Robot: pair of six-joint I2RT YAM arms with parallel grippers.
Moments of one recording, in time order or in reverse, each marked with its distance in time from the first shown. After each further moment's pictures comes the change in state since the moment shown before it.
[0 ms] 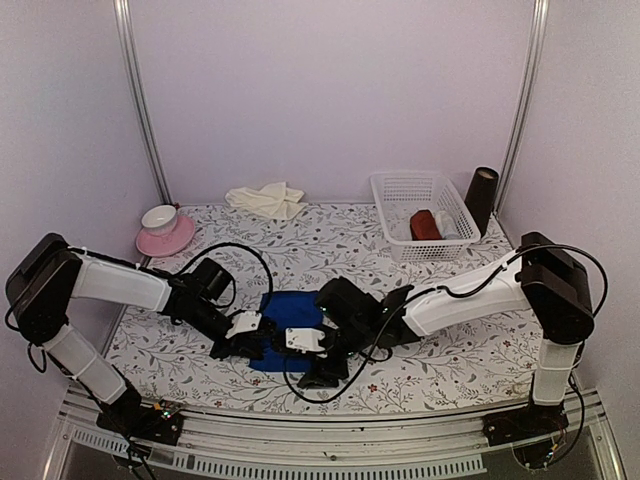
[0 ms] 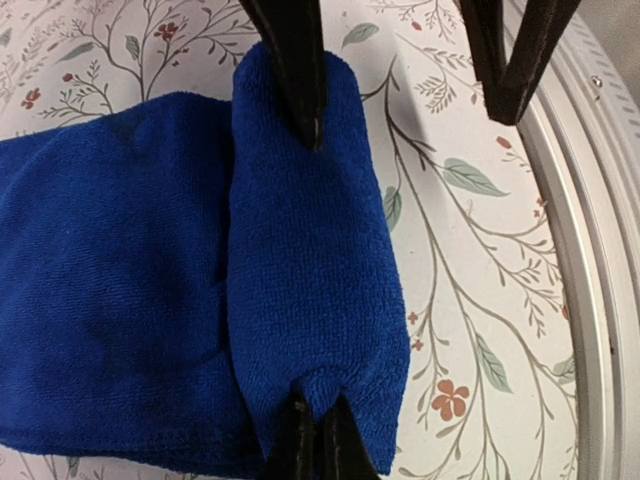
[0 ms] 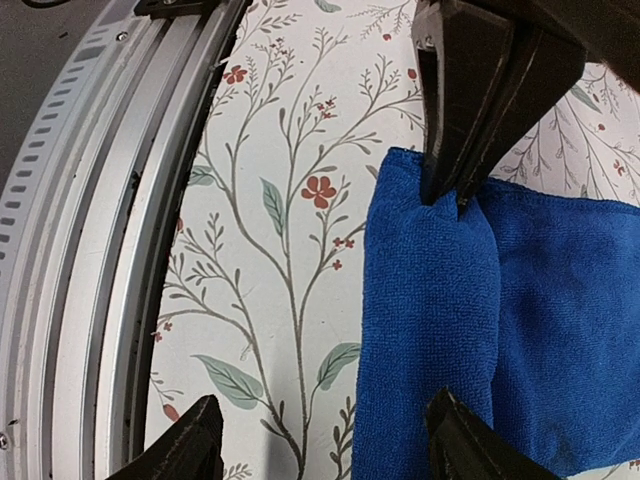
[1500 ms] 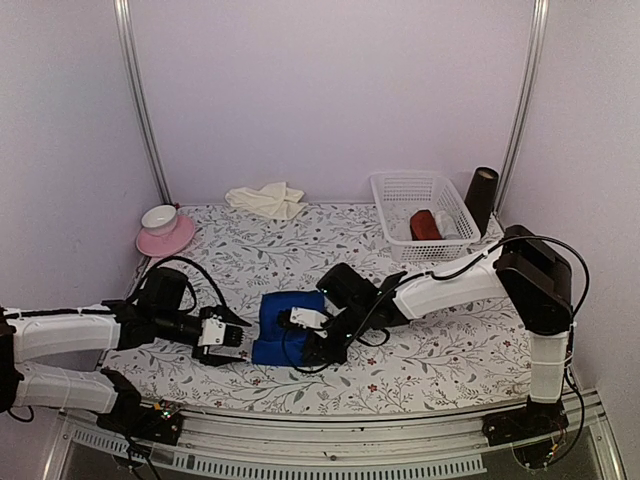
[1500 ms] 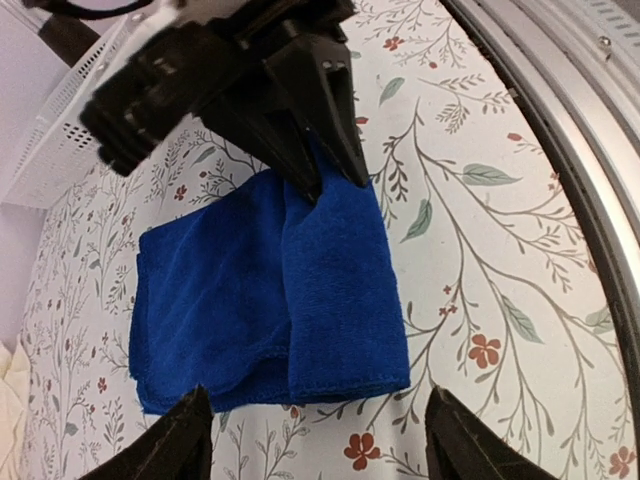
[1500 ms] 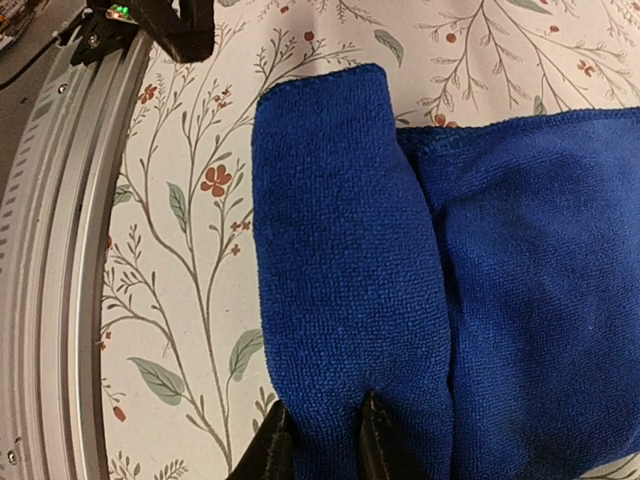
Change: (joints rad) left arm 0.056 -0.487 -0.285 0.222 -0.014 0.143; right arm -0.097 0.099 0.085 -0.042 -0.072 0.140
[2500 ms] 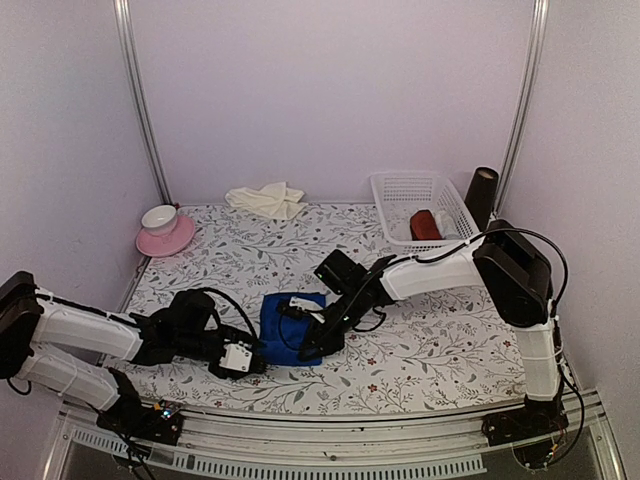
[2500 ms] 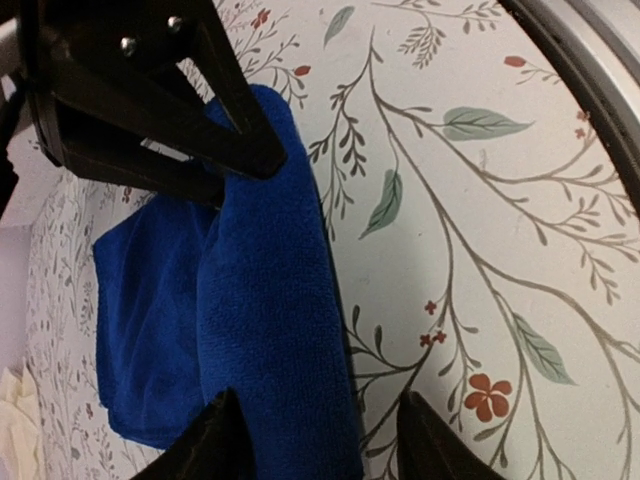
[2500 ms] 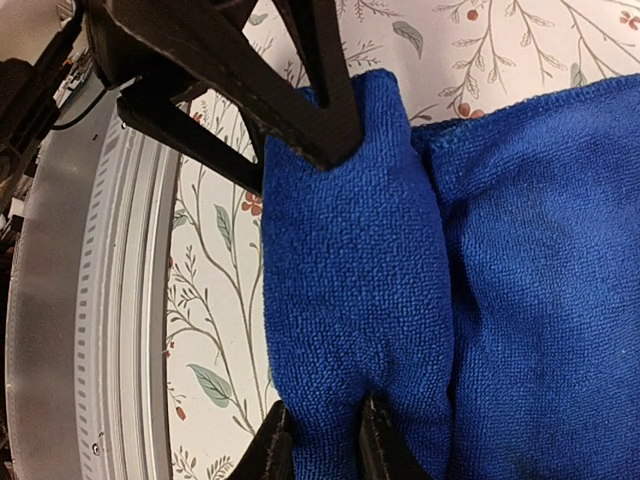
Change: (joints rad) left arm -0.248 0.186 -0.074 0.280 -0.288 -0.003; right arm -0.094 0.129 0.190 -0.208 -0.302 0.068
